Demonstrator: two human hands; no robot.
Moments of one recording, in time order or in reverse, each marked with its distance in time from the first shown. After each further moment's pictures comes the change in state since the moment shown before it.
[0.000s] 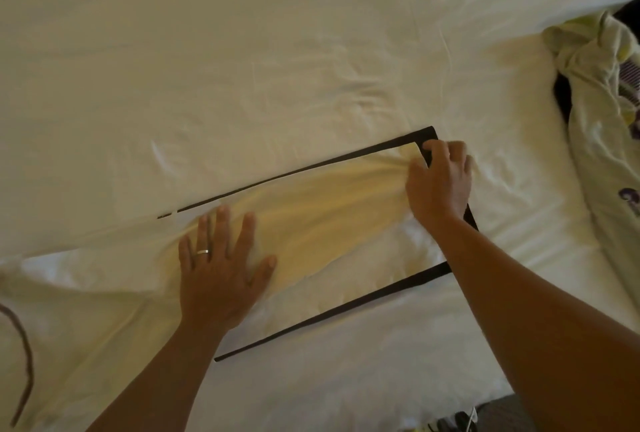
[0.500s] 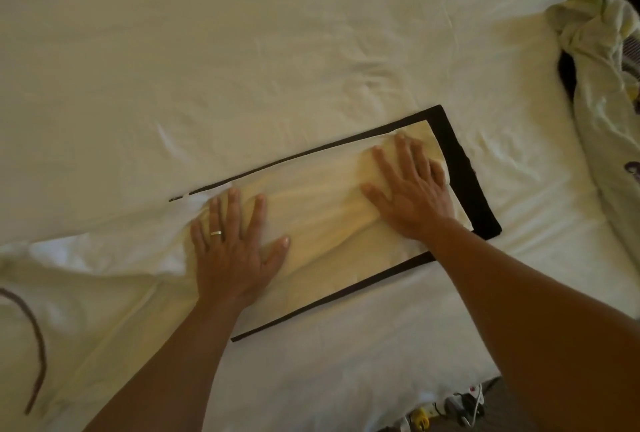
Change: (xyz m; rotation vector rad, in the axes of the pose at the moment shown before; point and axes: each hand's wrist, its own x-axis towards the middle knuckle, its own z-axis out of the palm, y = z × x) left_hand 0.003 -0.003 0.006 -0.101 -0.118 -0.040; right_hand -0.045 0.010 0.027 -0.490 -0.411 -0.440
